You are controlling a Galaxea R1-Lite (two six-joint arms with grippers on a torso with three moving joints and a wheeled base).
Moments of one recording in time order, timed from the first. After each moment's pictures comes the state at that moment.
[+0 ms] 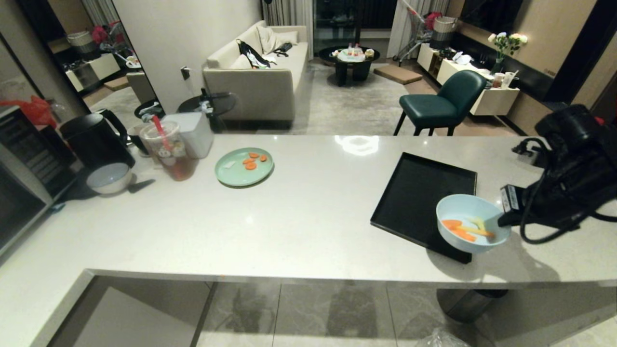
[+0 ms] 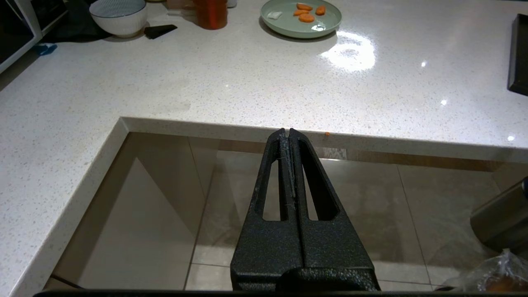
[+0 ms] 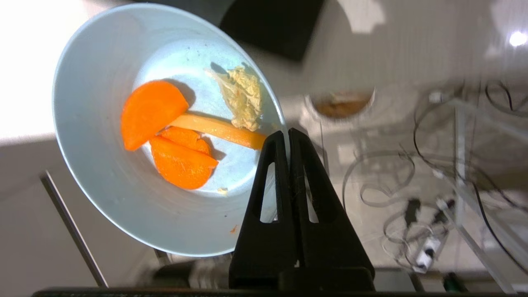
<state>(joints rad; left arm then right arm) 0.00 0.00 0.00 0.00 0.02 -0.05 0.05 1.69 -1.30 0.61 0.05 0.25</state>
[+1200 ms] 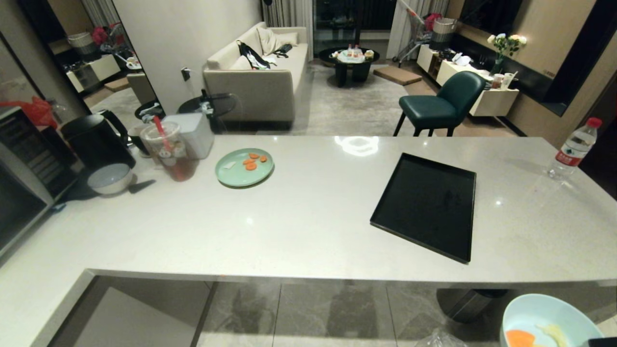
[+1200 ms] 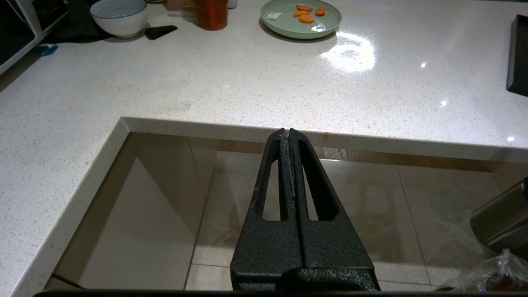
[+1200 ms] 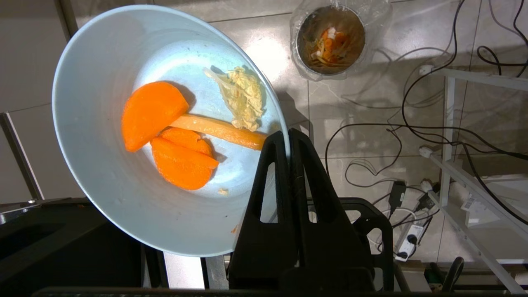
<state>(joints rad) 0.00 0.00 0.00 0.00 0.02 -0.05 0.08 1.03 -0.67 0.62 0.04 0.20</state>
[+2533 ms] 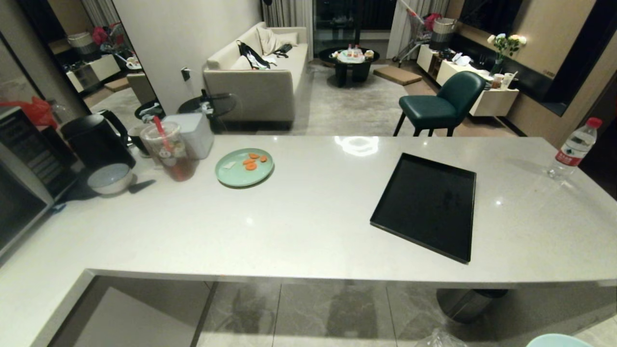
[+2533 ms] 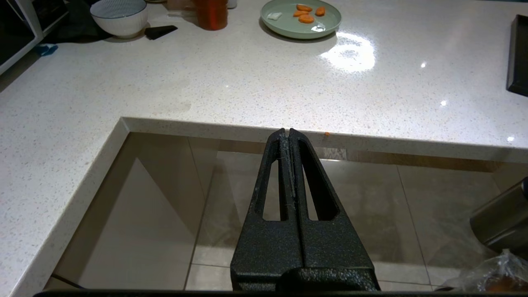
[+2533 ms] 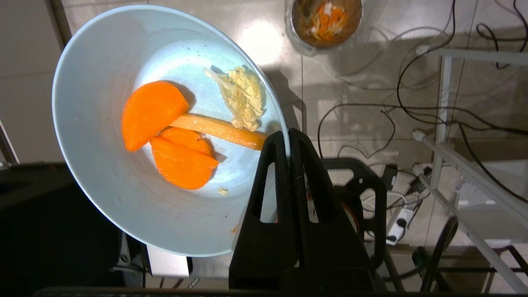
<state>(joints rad) 0.00 0.00 0.00 0.00 0.02 -0.05 0.08 0.89 -0.59 0.72 0.04 0.17</state>
